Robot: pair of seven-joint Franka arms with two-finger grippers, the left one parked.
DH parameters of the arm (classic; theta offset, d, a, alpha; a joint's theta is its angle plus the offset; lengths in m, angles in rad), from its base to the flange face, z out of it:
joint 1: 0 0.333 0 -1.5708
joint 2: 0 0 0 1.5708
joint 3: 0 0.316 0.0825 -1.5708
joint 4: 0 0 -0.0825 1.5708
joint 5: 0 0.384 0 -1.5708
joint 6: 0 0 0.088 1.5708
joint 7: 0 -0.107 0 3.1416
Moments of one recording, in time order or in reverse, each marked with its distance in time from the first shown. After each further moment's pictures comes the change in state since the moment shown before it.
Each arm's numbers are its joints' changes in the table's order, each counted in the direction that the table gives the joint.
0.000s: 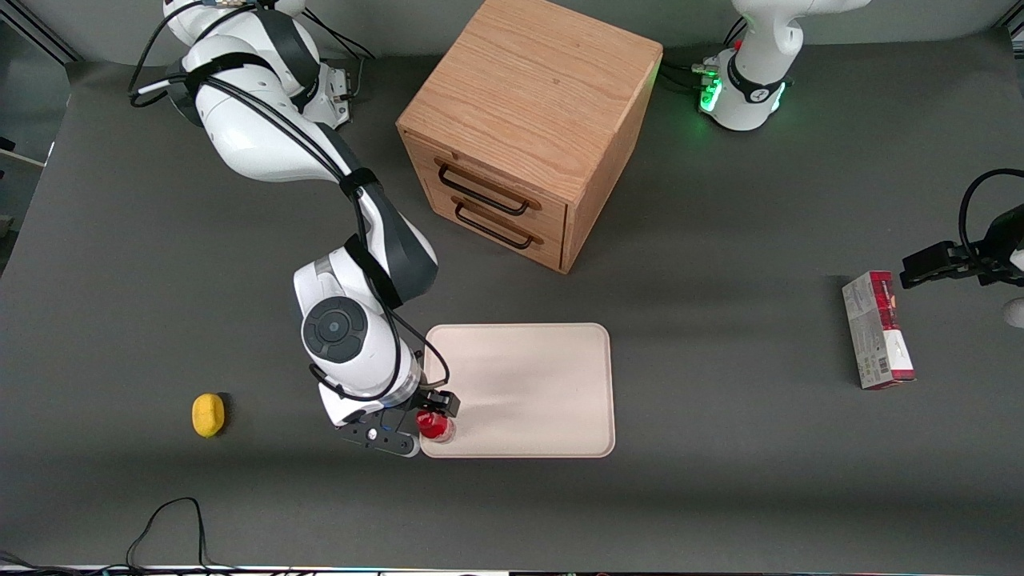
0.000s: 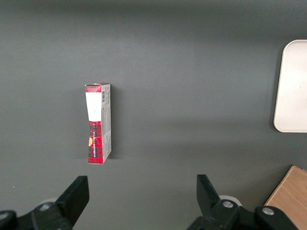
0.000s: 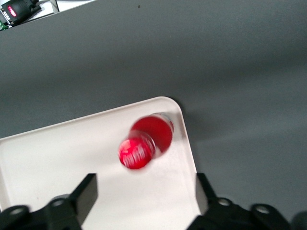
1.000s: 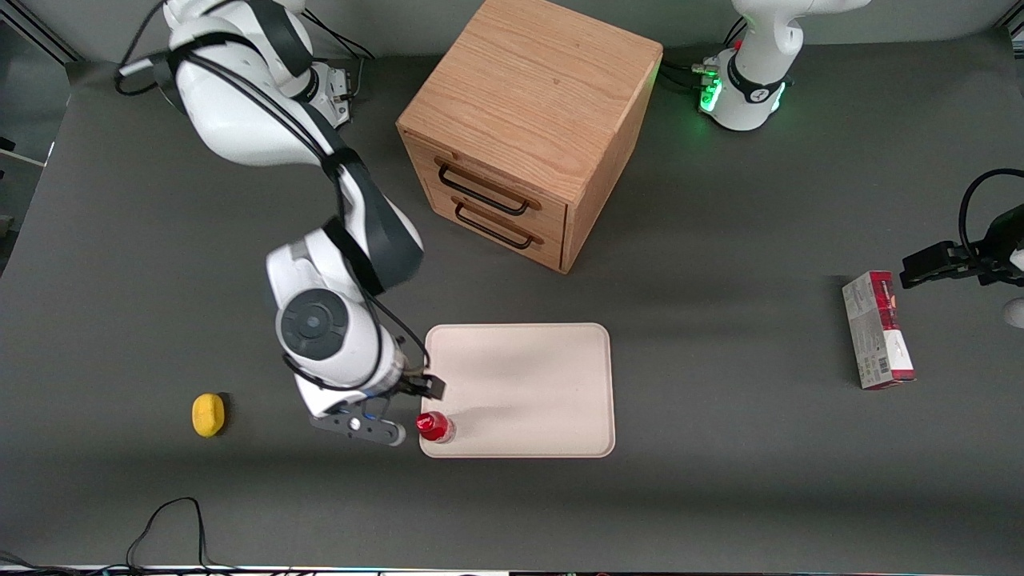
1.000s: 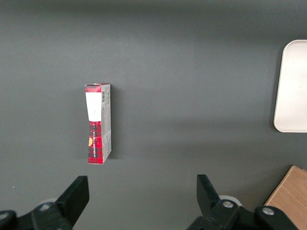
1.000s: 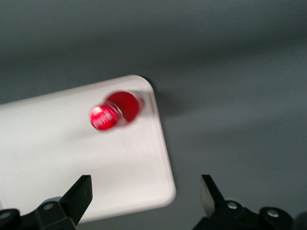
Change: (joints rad) arm -0.020 -0.109 -0.002 0.016 0.000 0.227 0.076
